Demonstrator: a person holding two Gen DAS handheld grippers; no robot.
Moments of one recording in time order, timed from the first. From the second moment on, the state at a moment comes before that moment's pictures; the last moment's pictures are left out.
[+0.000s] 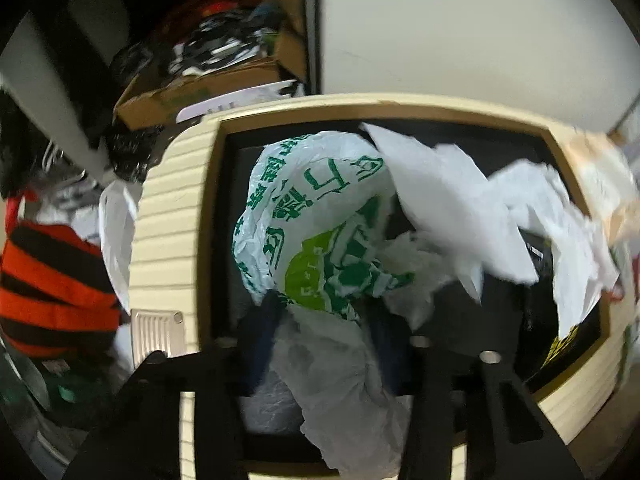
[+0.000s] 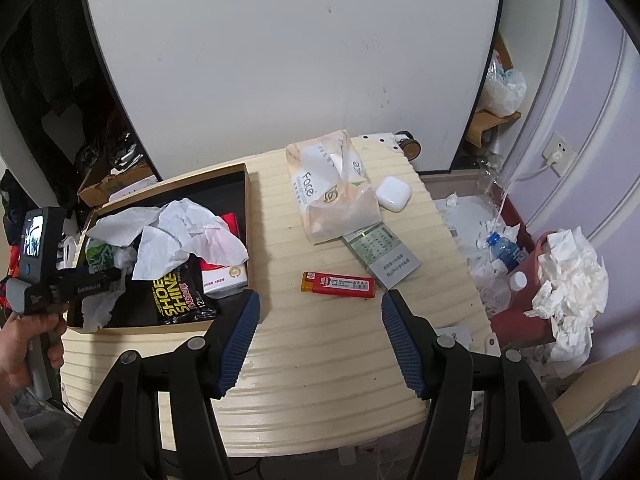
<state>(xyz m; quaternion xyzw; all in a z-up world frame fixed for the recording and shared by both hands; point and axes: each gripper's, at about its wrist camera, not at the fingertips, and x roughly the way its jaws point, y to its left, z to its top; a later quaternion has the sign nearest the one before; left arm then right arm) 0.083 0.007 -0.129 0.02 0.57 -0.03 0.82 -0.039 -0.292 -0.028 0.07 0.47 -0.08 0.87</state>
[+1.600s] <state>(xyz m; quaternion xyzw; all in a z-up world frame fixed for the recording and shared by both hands) -0.004 0.034 -0.033 -0.13 0.59 0.05 0.79 -0.040 -0.299 -0.029 0.07 0.47 -0.08 0.87</state>
